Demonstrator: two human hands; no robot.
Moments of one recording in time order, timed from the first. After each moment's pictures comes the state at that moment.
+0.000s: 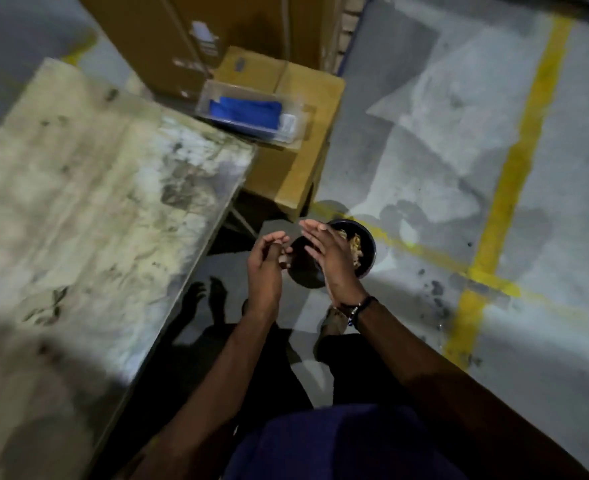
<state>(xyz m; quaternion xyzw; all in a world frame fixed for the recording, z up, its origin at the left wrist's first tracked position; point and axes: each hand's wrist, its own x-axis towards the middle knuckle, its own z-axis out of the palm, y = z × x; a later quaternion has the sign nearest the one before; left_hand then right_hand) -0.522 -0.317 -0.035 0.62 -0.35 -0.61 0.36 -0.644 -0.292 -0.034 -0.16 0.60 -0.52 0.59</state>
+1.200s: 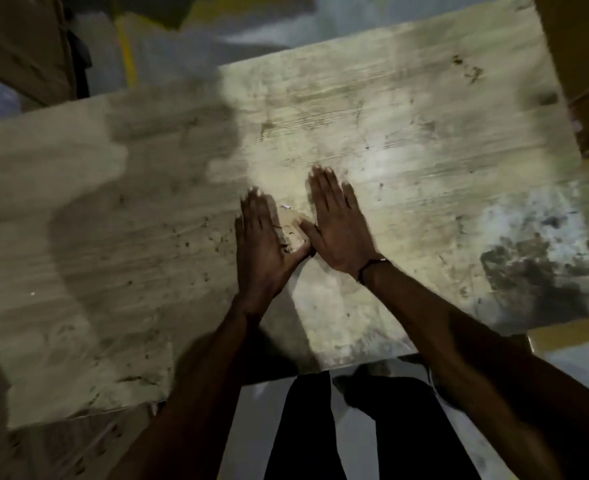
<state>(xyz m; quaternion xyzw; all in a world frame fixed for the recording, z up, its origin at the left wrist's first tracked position) -0.061 -0.362 -0.121 0.87 -0.43 -0.17 0.19 -0.180 -0.496 -0.122 -0.92 0.31 -0.06 0.22</state>
